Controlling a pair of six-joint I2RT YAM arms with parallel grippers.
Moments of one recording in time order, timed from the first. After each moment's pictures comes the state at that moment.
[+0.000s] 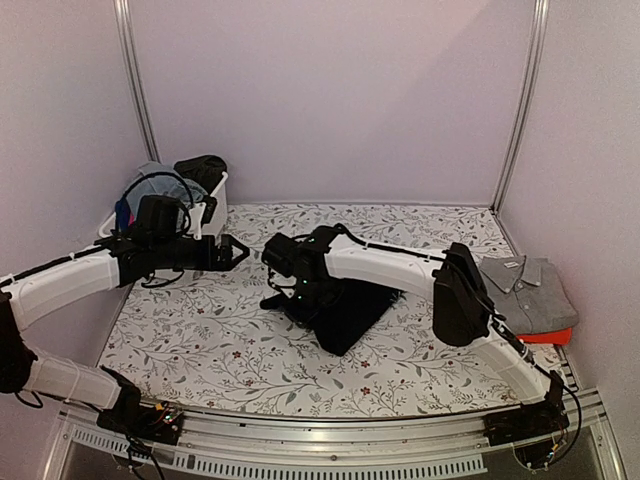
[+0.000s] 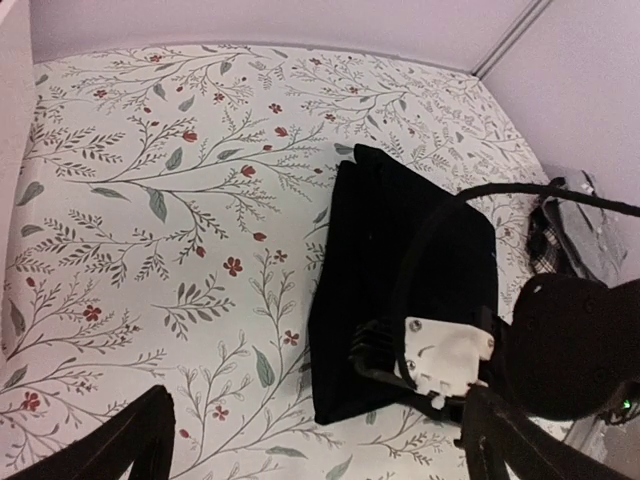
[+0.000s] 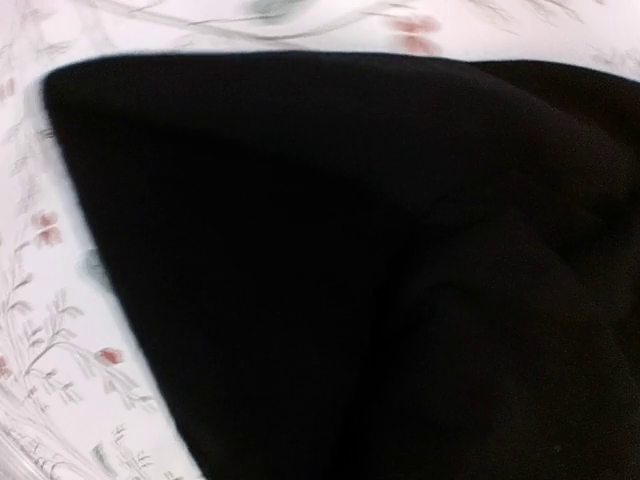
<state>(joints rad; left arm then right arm) -0.42 1.23 0.82 -0.18 0.25 -0.30 1.04 2.57 2.38 -1.17 0.08 0.18</state>
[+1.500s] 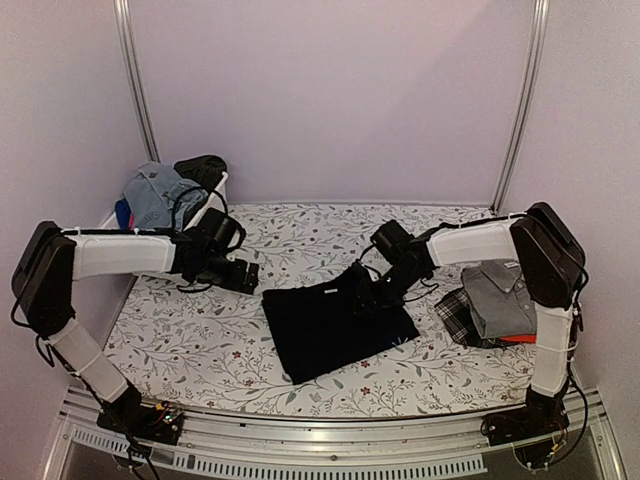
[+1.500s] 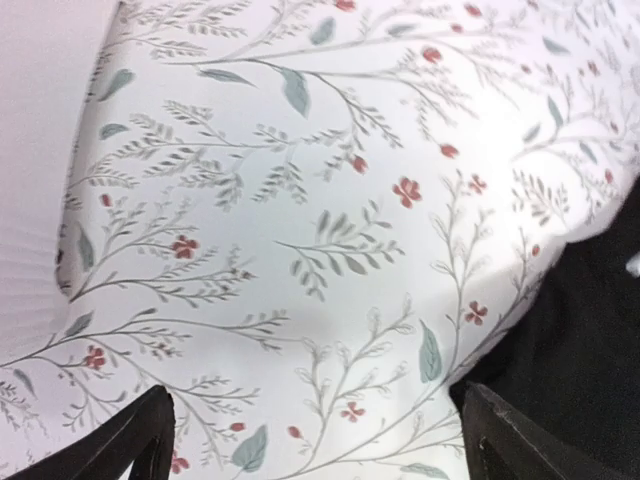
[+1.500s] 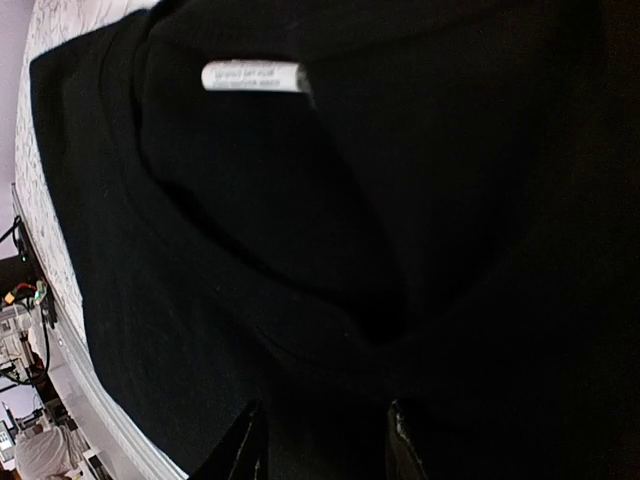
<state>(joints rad) -0.57 1.63 0.98 -0.36 -0.19 -0.28 0.70 2.04 1.34 -0.51 -0.48 0.38</state>
